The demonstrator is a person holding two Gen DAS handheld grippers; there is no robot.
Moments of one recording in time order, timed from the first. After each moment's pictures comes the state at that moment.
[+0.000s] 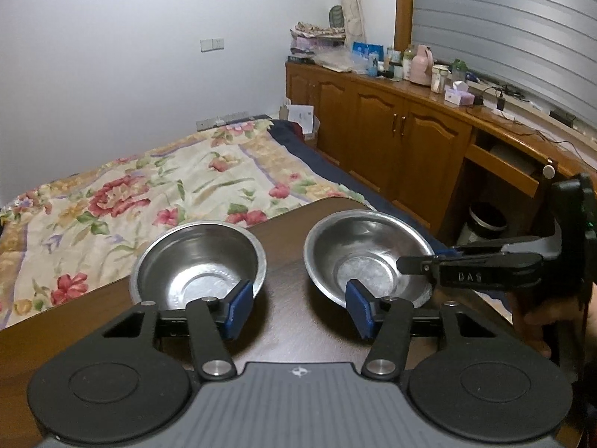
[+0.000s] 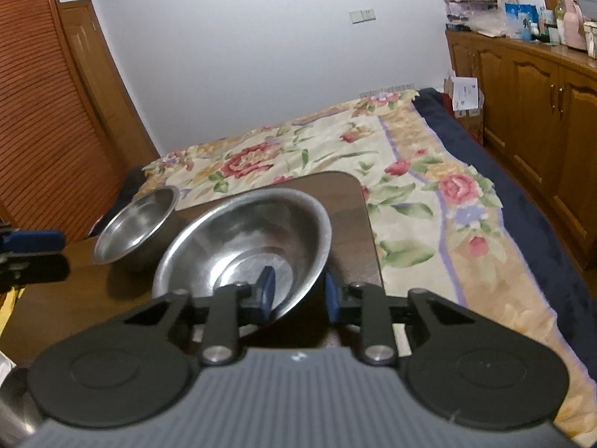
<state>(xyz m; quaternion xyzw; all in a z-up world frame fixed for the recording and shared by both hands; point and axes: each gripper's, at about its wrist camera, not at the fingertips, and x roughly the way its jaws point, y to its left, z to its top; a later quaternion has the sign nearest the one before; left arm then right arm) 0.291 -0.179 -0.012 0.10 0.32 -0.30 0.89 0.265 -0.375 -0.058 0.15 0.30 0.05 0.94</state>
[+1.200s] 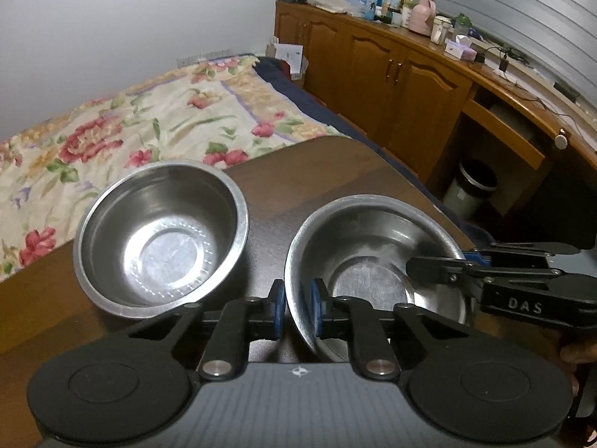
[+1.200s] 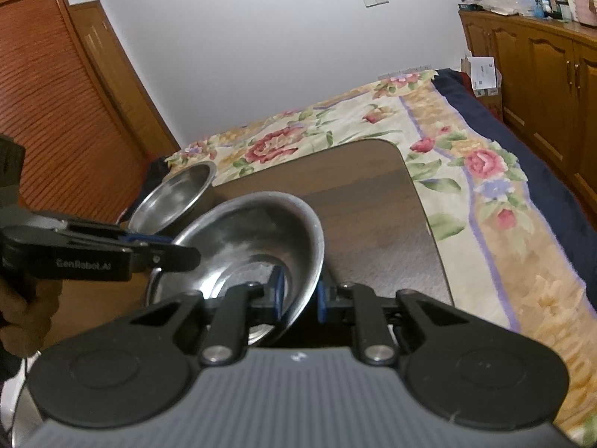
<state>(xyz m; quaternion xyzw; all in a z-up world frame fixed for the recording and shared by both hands) 0.327 -0.202 -0.043 0.11 0.41 -0.31 0.85 0.258 -0.358 -0.063 0.19 0.31 0.08 0.93</state>
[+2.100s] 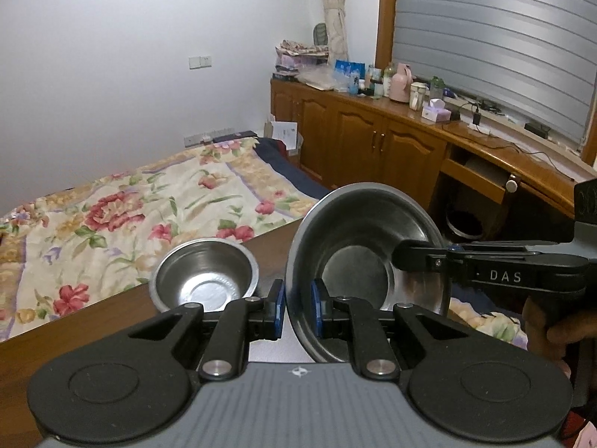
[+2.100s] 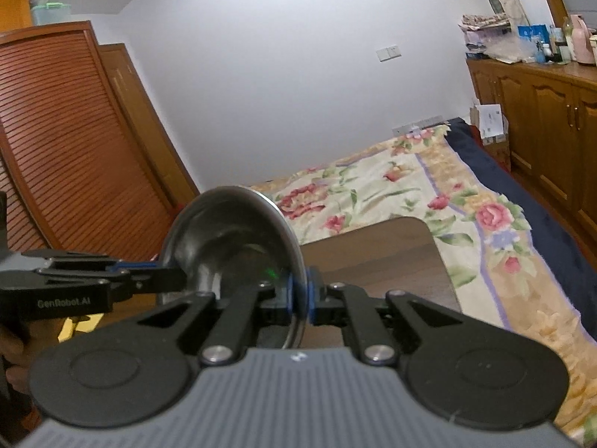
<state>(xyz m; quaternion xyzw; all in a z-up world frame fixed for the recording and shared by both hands) 0.245 -0.145 0.038 0.09 0.30 -0.33 0.89 0.211 -0.340 0.007 0.19 0.23 0.09 0.95</state>
